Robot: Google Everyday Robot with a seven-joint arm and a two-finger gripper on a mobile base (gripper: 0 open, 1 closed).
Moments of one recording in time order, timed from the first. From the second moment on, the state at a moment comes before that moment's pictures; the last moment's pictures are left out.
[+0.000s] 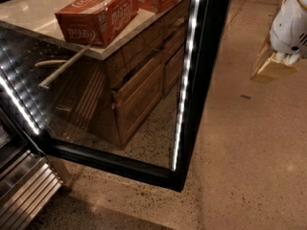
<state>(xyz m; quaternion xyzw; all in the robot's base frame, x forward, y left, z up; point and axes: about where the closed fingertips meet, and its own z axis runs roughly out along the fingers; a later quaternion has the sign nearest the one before) 0.454 -0.213 0.985 -0.58 0.80 -0.07 0.14</state>
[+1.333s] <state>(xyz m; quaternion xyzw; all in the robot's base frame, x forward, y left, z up) 0.558 -0.289 1.002 -0.50 0.85 -0.09 0.15</state>
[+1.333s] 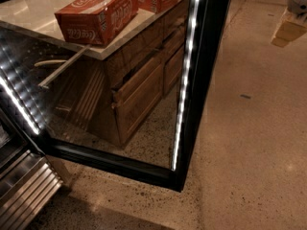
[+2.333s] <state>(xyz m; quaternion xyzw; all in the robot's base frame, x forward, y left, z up) 0.588 -0.259 0.998 -0.55 0.81 0.04 0.21</state>
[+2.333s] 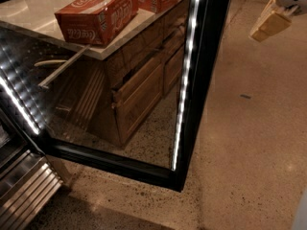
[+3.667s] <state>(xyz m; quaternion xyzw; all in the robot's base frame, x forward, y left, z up) 0.610 -0.192 0.991 -0.60 0.77 0.01 0.22</state>
